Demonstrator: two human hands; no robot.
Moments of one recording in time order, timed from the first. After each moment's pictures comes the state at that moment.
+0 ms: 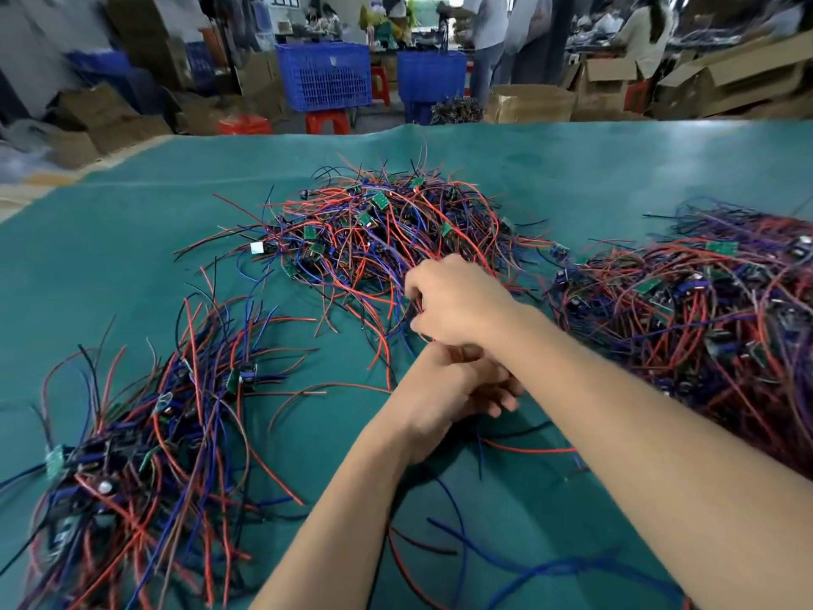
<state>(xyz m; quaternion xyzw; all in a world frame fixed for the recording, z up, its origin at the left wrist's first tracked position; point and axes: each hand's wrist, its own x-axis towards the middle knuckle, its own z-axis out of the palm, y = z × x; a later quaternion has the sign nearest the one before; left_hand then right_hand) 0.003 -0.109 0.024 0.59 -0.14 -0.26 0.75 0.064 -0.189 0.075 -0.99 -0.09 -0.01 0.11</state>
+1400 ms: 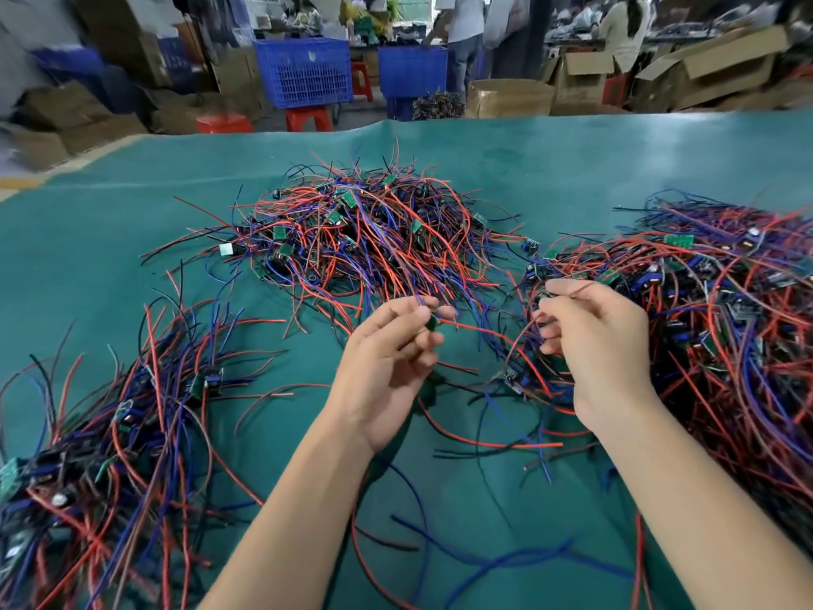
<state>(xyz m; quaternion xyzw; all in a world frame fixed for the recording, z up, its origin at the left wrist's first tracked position) 0.012 -0.102 0.030 0.45 -0.05 -0.17 0.88 -0.012 -0.289 0.037 -0.65 0.21 -0.28 0.67</state>
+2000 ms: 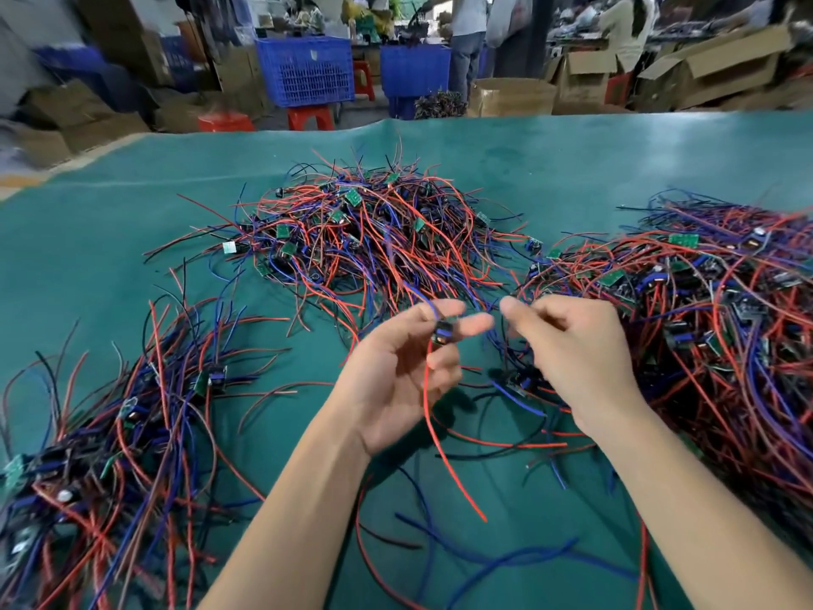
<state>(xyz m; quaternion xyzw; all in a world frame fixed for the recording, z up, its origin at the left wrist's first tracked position) 0.007 -0.101 0.038 0.35 -0.07 -0.31 0.88 -0.017 -0.284 0.027 -0.81 0.09 -0.24 0.53</state>
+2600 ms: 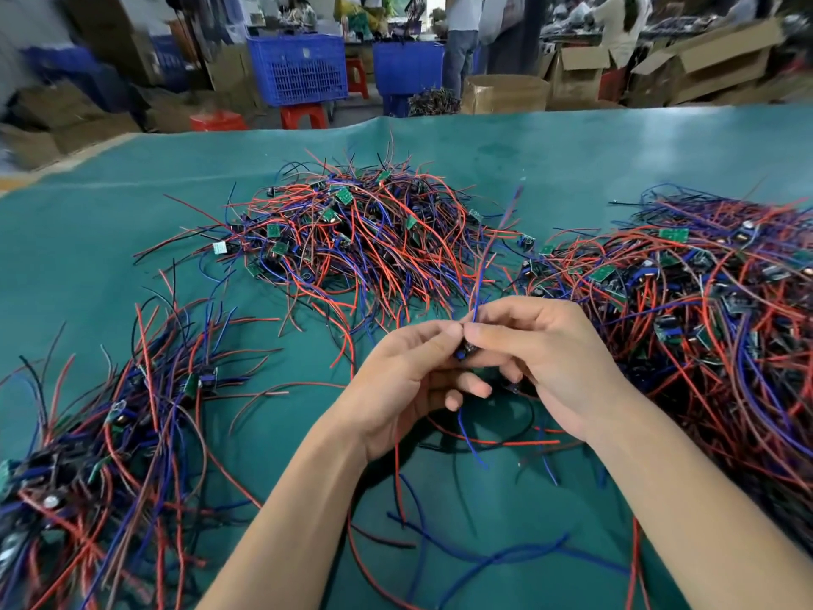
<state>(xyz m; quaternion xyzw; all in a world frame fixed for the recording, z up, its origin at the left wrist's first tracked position) 0.004 -0.107 0.024 0.53 -0.17 -0.30 0.78 -0.025 -0.274 0.035 -0.69 0.00 -0.06 0.72</state>
